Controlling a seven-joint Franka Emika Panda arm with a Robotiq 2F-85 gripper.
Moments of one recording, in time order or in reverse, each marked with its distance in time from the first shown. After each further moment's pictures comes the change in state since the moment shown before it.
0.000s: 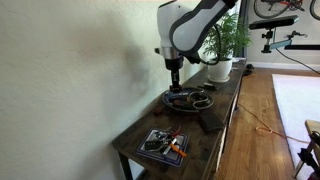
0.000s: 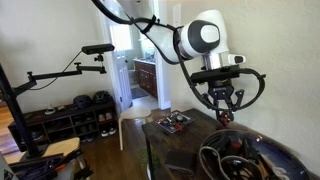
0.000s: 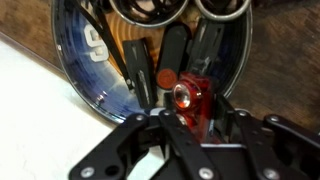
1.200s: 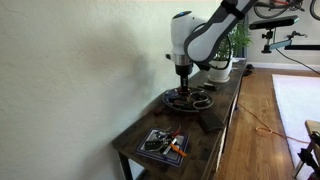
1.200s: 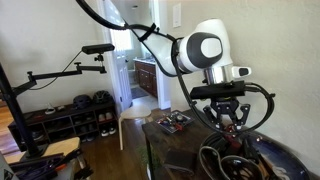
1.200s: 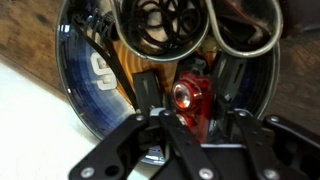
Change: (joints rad) arm -0.047 -0.007 -0.022 -0.117 -0.037 0.151 0.006
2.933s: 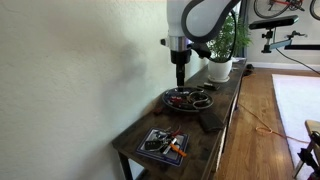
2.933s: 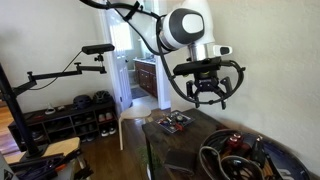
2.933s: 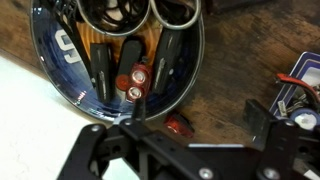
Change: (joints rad) arm -0.006 -0.169 0.112 -0.068 0.081 -0.109 0.024
